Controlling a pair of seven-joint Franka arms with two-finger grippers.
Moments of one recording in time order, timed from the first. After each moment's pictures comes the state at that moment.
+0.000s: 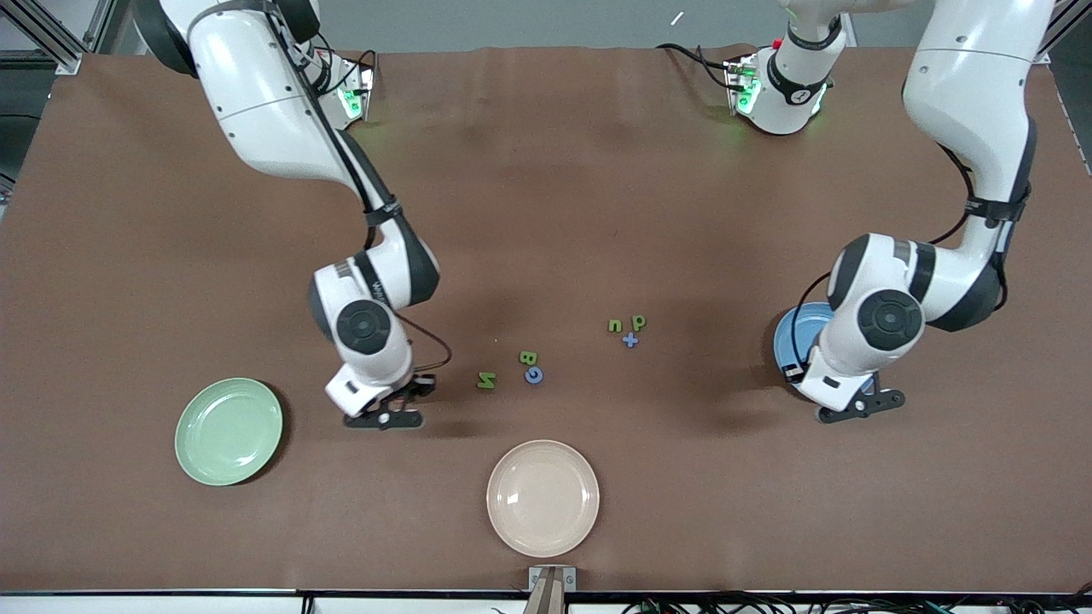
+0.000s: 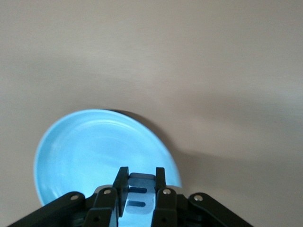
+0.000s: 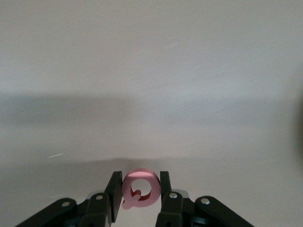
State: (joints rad) left arm 0.04 0.56 -0.19 -1.75 0.33 2.20 -0.54; right arm 0.45 0.76 -0.14 -1.48 -0.13 2.24 0.34
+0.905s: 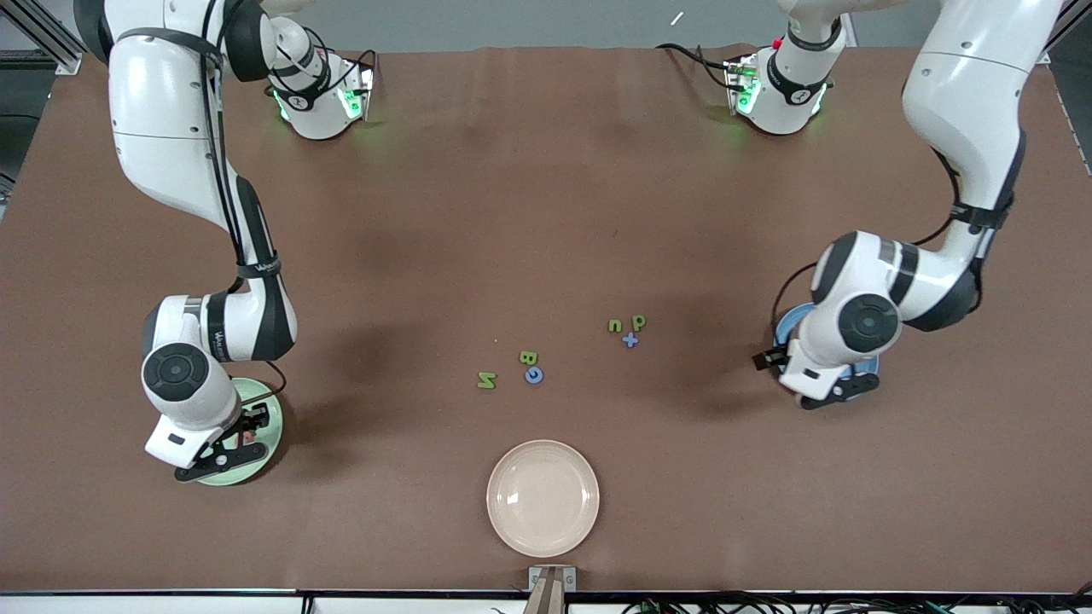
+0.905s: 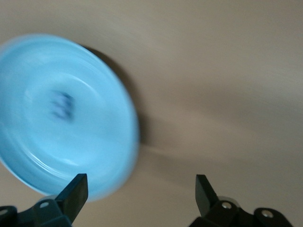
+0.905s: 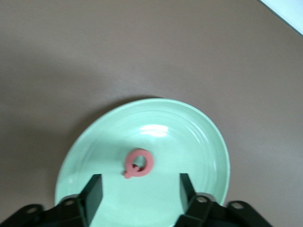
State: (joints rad) left arm 0.10 0.56 -0.42 -1.78 0.32 2.12 -0.81; right arm 0.31 0.80 -0.33 -1.48 -0.13 2.35 -0.22
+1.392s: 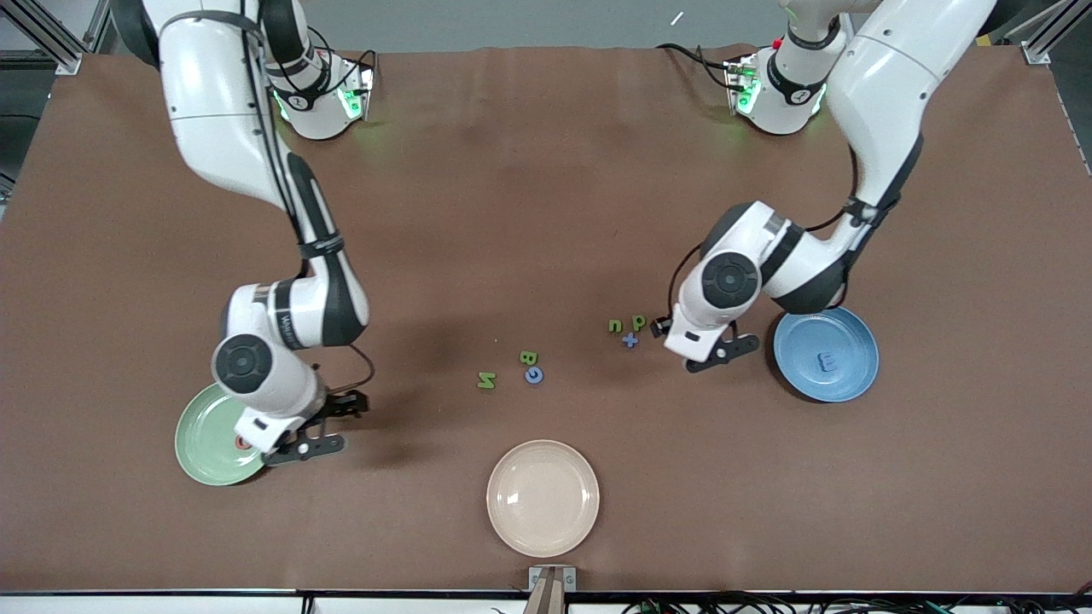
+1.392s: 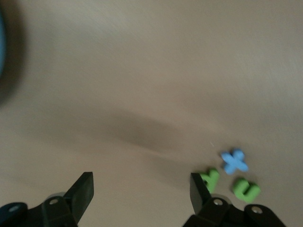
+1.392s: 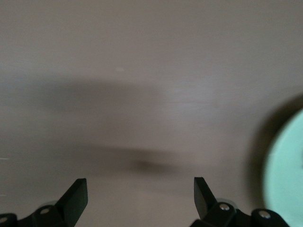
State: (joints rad) left arm -0.03 0.62 -0.53 -1.79 0.32 2.14 -1.04; right arm 0.50 0.78 -0.30 -1.46 0.19 2.24 0.04
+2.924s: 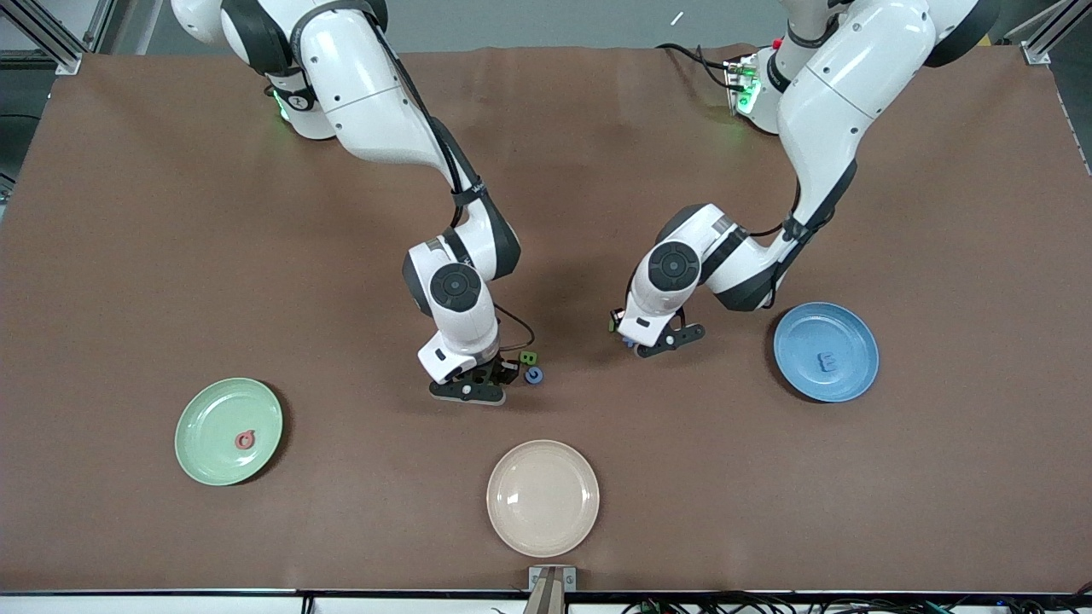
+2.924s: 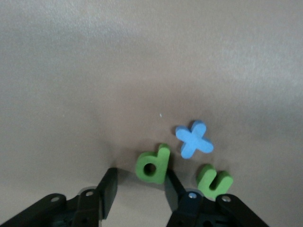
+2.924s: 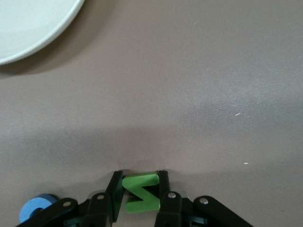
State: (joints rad) left arm -0.12 0.71 -0.49 -1.83 0.36 2.32 -1.13; right arm 0.82 0.90 -0.30 -1.44 0.20 2.46 0.62
